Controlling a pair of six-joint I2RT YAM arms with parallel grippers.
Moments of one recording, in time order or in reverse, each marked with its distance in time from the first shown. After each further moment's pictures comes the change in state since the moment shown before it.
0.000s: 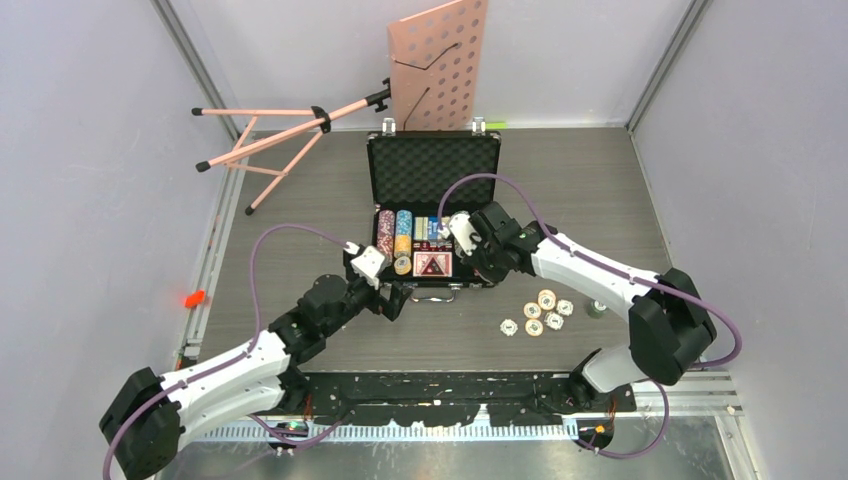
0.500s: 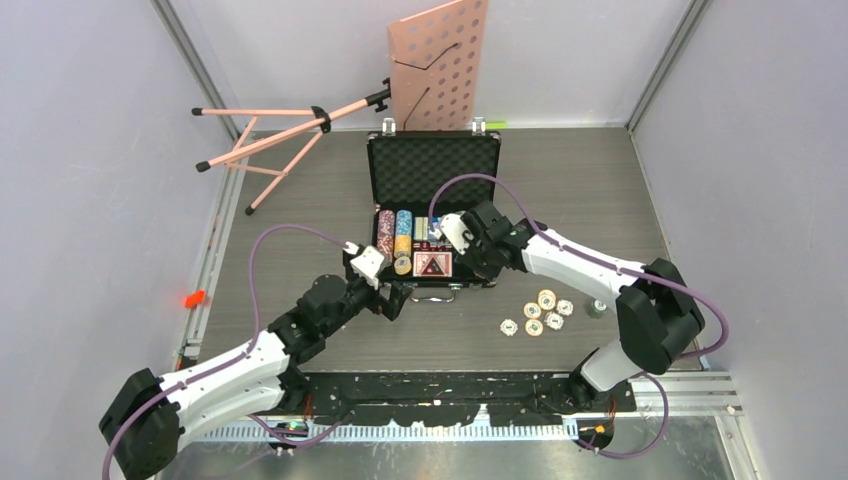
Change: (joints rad) left arm 0.000 -0.010 0.000 -0.001 0.000 0.004; right arm 0.011 0.057 0.029 0.054 0.048 -0.059
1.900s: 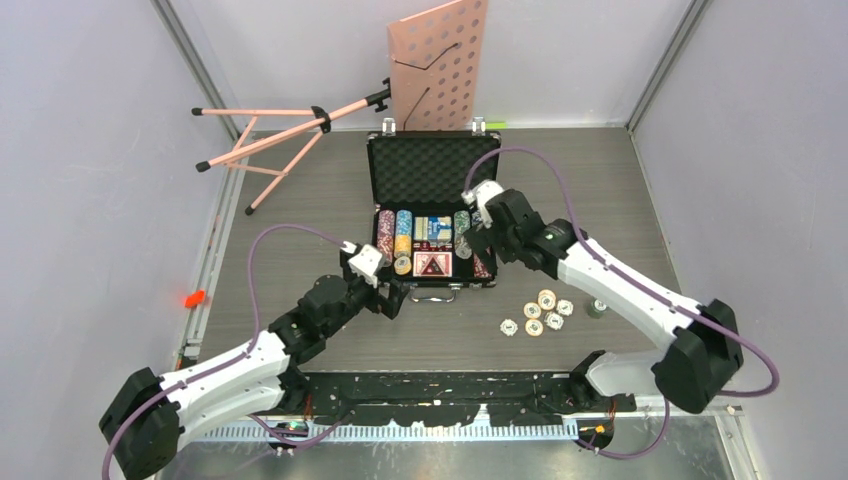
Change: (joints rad) left arm 0.000 -0.002 0.000 -0.016 -0.032 -0.021; right arm -0.025 -0.192 0.019 -0.035 0.212 0.164
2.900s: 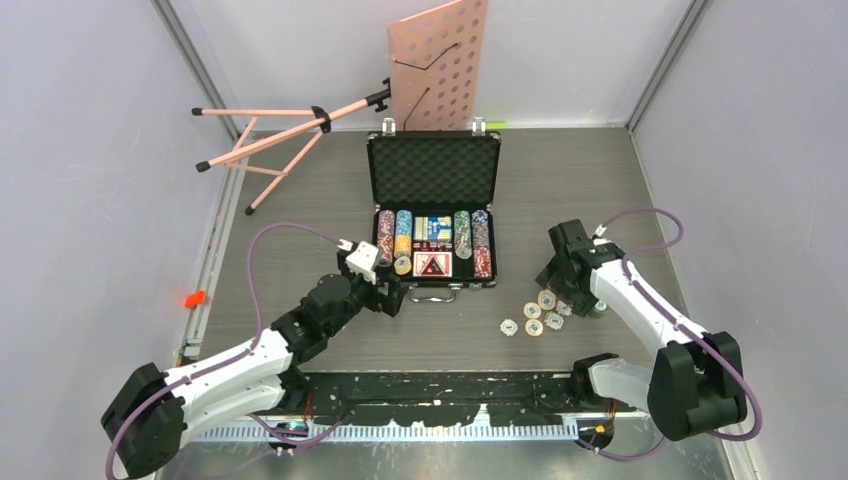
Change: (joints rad) left arm 0.000 0.037 0.000 -0.004 -0.072 -0.106; right arm -0.406 -0.162 -0.329 -0.240 0.062 1.158
